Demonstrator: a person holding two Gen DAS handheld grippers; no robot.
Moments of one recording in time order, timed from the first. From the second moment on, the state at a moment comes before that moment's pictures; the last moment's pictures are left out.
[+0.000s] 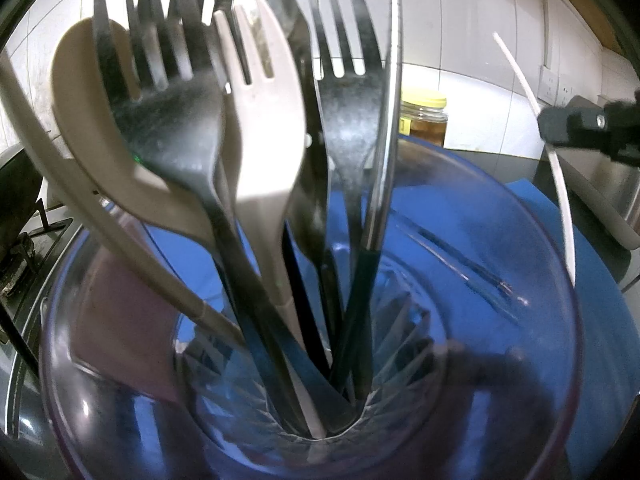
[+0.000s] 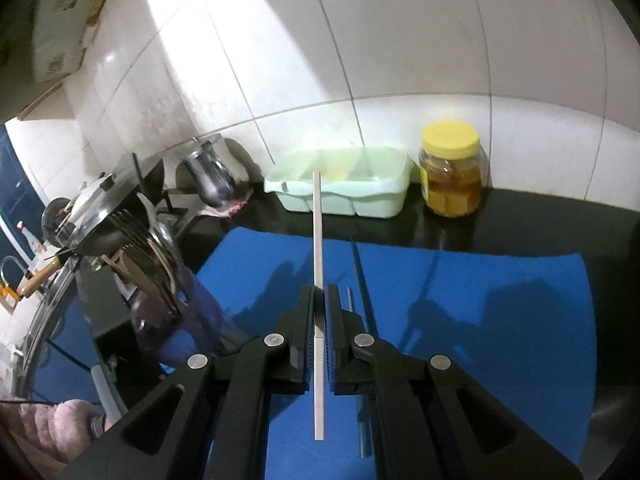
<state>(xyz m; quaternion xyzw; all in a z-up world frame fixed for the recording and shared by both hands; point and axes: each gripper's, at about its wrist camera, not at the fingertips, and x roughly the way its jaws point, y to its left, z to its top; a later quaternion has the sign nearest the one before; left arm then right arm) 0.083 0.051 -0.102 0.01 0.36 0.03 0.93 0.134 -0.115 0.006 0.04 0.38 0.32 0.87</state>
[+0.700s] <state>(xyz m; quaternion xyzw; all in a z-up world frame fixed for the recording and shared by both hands) 0.082 0.050 -0.102 0.01 0.36 0.03 0.93 0.127 -0.096 0.040 0.04 0.34 0.35 0.87</state>
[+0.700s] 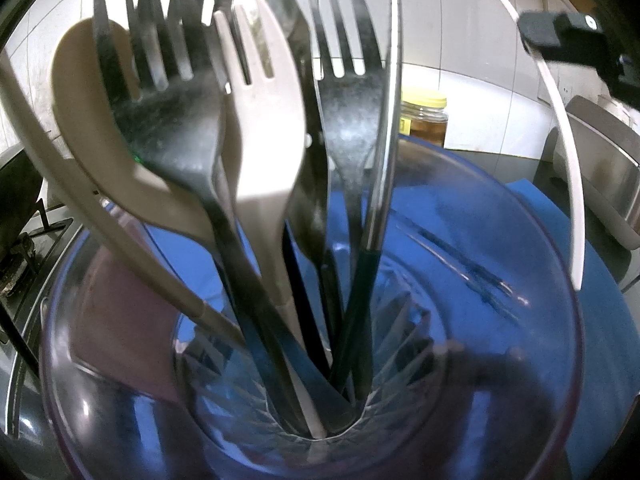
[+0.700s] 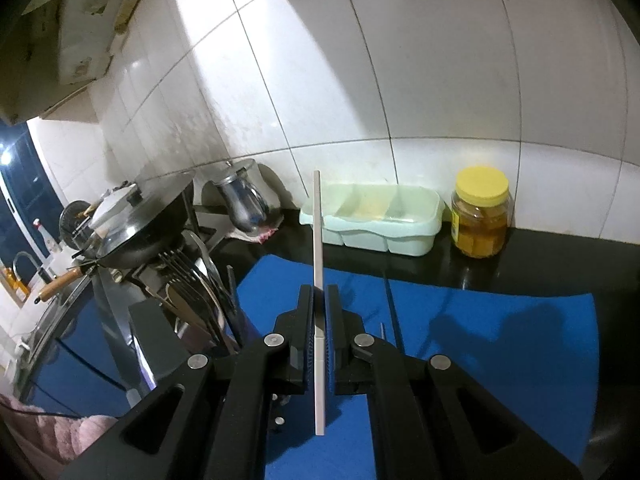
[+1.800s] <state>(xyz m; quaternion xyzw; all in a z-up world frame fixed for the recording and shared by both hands) 0.082 0.051 -0.102 0.01 0.36 0.03 0.93 0.123 -0.050 0.084 0.06 0.27 0.42 0.86</state>
